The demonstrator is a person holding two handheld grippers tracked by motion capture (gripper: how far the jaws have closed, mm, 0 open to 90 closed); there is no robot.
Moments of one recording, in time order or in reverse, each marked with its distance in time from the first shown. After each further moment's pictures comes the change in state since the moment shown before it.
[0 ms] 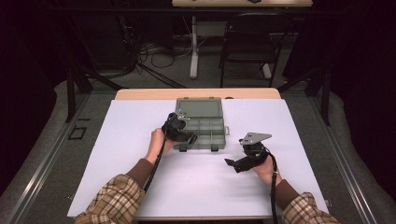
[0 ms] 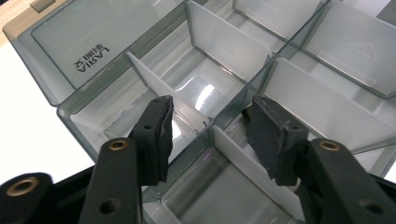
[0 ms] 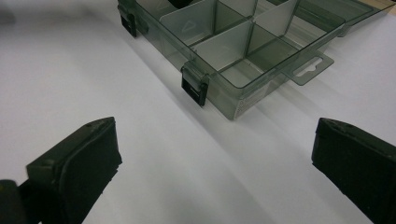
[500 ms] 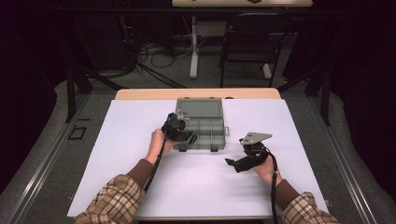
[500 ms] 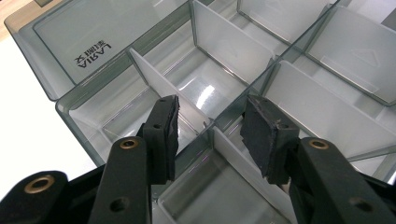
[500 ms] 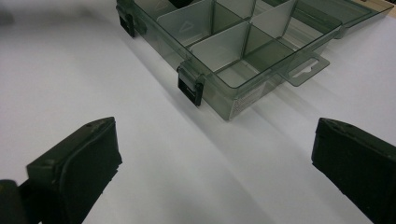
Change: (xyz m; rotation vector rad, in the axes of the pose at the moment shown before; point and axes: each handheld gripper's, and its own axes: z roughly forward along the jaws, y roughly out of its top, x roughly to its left) left arm 0.001 -0.001 0.000 -0.007 -0.003 -0.028; right arm -0.001 0.000 0.000 -0.003 -0.005 -0.001
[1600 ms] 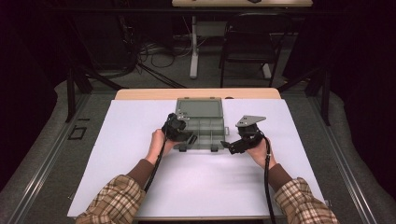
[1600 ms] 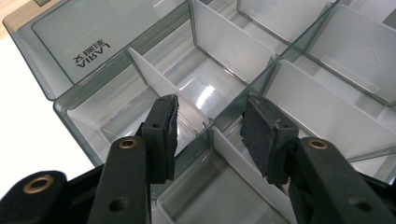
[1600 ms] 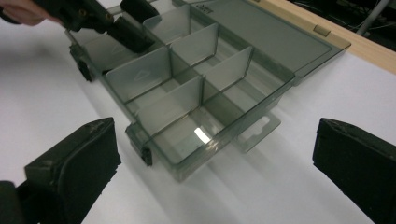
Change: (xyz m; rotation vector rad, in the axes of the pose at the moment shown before) left arm 0.000 -0.001 0.001 -0.002 -0.004 0.001; right arm -0.029 0.042 0.020 -0.011 -0.054 0.008
